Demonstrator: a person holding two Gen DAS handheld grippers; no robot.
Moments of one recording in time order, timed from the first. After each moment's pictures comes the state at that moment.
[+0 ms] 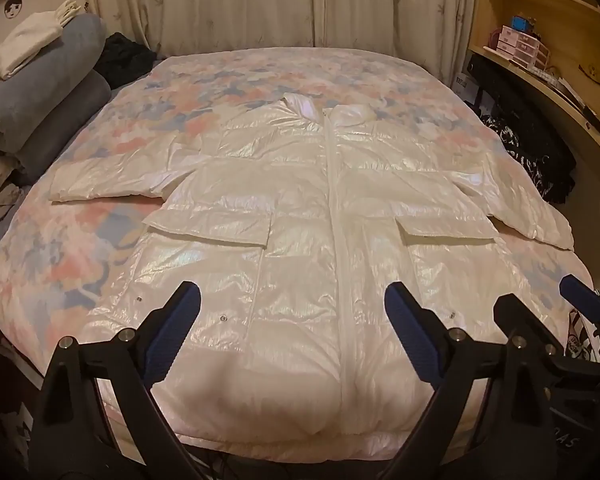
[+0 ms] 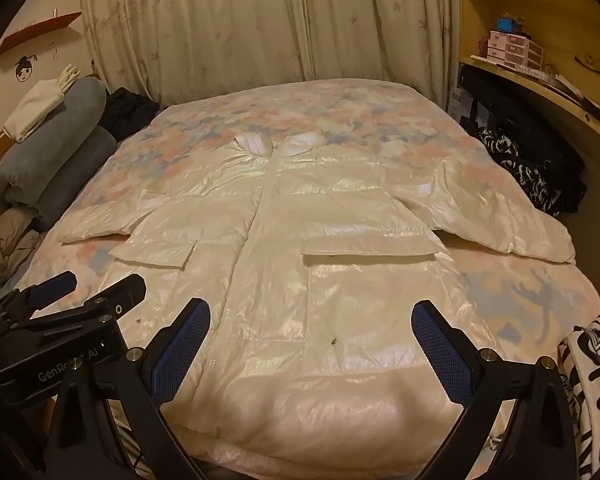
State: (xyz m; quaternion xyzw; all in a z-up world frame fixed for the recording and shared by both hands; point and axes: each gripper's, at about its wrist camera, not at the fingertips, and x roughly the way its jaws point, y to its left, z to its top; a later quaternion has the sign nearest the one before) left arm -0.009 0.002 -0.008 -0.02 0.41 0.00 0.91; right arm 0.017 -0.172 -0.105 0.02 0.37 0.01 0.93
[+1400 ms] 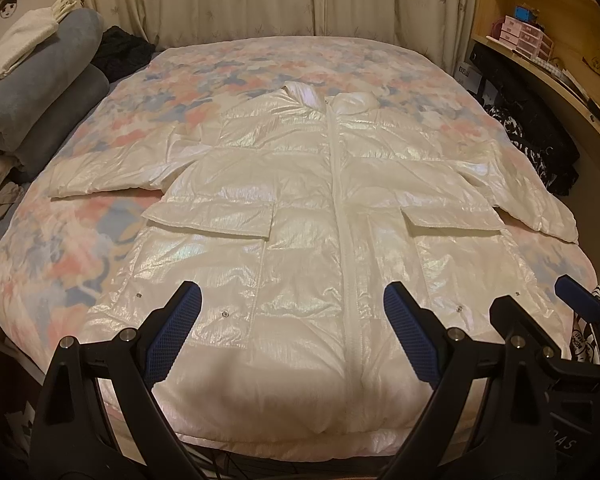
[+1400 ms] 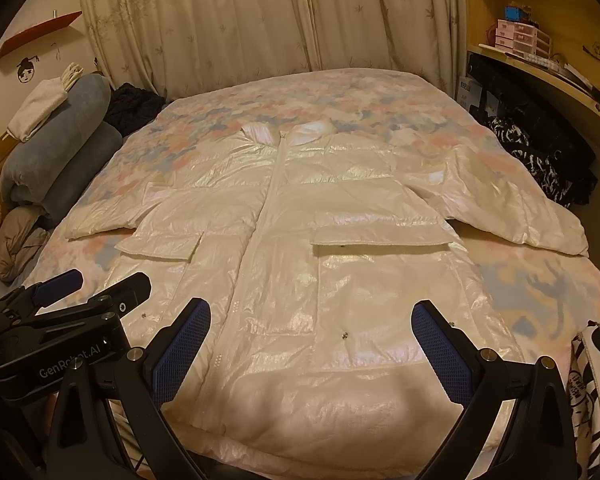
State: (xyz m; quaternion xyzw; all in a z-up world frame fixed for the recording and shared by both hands) left arm -0.013 0.001 -0.015 -0.02 0.42 0.00 0.91; right arm 0.027 -0.170 -0.114 0.04 0.39 0.02 0.92
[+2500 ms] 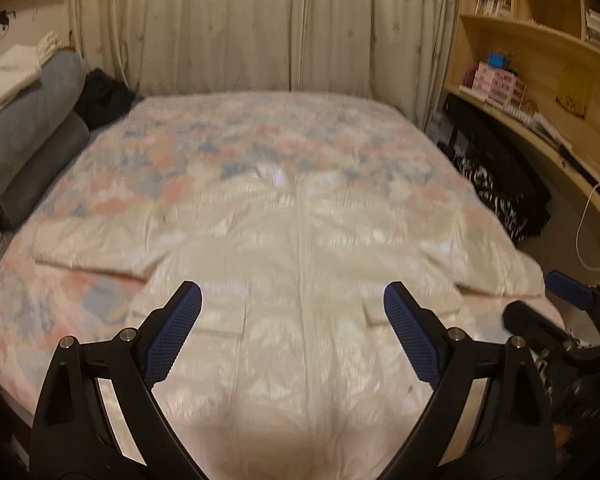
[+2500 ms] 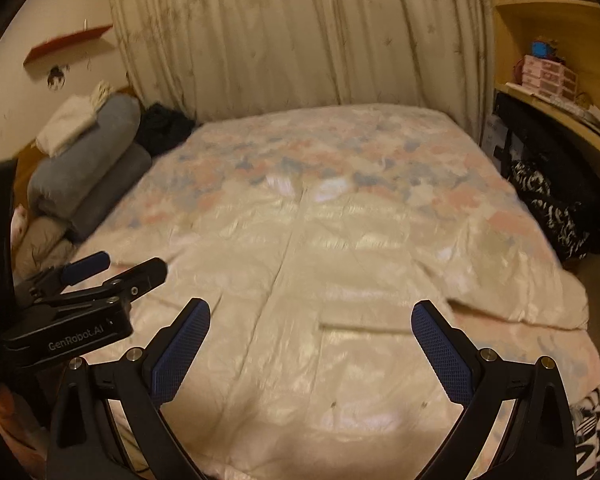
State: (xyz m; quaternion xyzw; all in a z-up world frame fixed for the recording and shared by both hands) left arm 0.035 -0.009 0.090 -0.03 0.34 -0.04 0.94; right arm 0.068 -0.205 -0.011 0.03 0.34 0.08 0.94
